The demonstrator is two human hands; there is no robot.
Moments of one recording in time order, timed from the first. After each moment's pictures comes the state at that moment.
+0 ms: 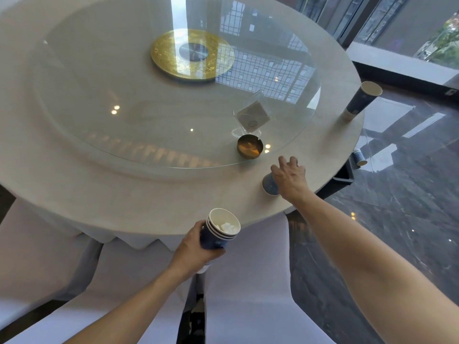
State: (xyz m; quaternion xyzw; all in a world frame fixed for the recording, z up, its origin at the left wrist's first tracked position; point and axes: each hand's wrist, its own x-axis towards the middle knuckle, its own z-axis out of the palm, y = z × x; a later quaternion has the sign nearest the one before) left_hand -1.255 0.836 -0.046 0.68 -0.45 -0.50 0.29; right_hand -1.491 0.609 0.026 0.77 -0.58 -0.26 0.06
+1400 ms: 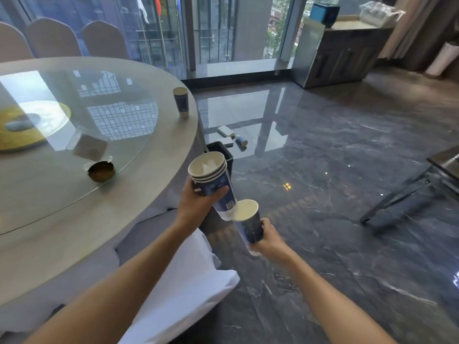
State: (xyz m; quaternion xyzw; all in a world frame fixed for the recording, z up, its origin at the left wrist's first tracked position) left_hand -1.624 0.878 0.118 0.47 -0.58 -0.52 0.41; right_hand -1.822 1.008 0.032 0.42 -0.78 0.25 -0.39
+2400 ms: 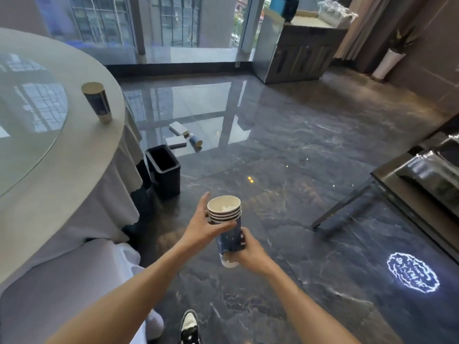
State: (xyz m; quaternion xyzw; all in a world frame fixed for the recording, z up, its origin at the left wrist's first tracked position) left_hand -1.903 0.831 0.041 0.39 -0.61 -0.66 0.21; right_hand -2.047 0.959 0.022 0.32 -0.77 0.31 -0.46
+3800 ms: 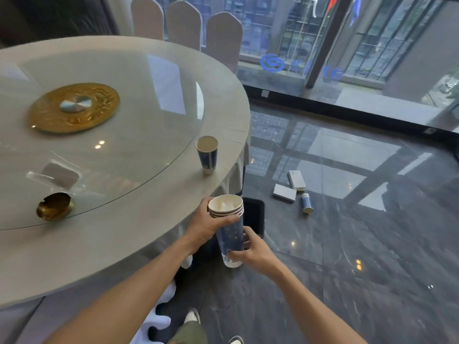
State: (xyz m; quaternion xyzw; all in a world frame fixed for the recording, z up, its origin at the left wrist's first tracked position) left_hand -1.915 0.417 0.058 0.65 -0.41 -0.48 0.42; right_hand -2.110 0.412 0.016 0.62 -0.52 0.12 -0.57
